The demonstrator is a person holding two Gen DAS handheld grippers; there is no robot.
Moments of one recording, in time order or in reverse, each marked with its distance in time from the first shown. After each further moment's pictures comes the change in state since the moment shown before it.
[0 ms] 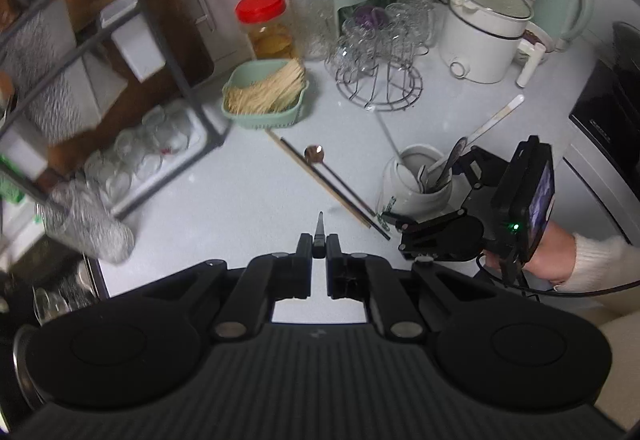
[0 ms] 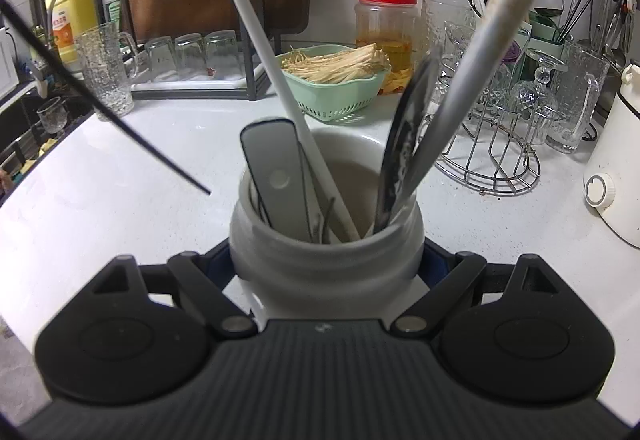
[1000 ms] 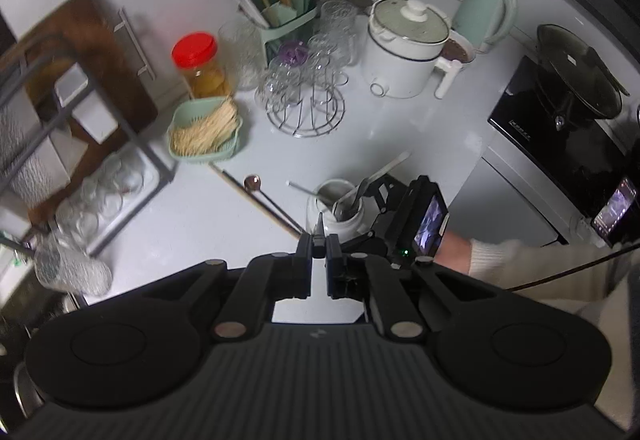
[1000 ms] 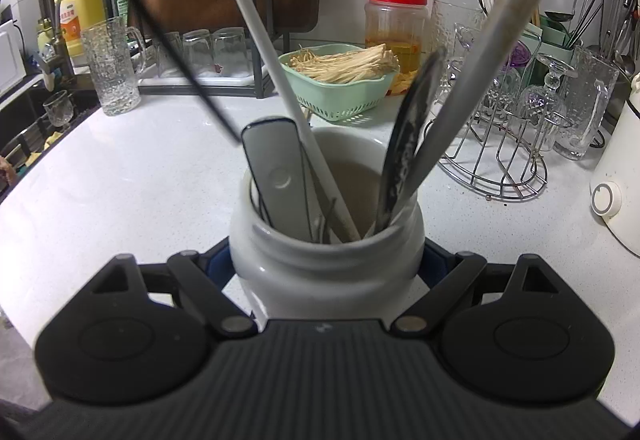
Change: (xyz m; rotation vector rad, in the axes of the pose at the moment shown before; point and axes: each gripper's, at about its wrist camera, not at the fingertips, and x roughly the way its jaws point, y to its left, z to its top) left arm -0.090 -0.016 0.071 0.080 0.047 -0.184; right arm 0.002 -0.003 0.002 -0.028 0.008 0.024
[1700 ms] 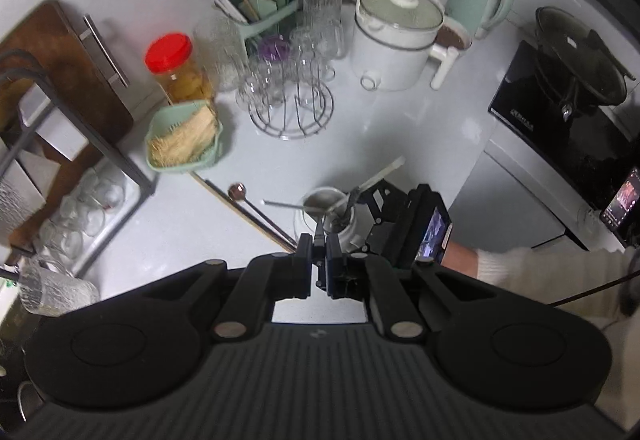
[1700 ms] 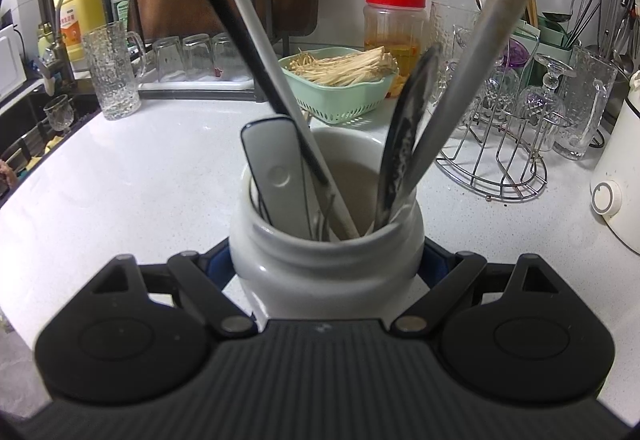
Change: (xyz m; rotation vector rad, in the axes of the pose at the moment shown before) left arm 0.058 -0.013 0.017 0.045 0.039 -0.012; right arm 0.000 0.001 -0.001 0.009 -0.016 0.000
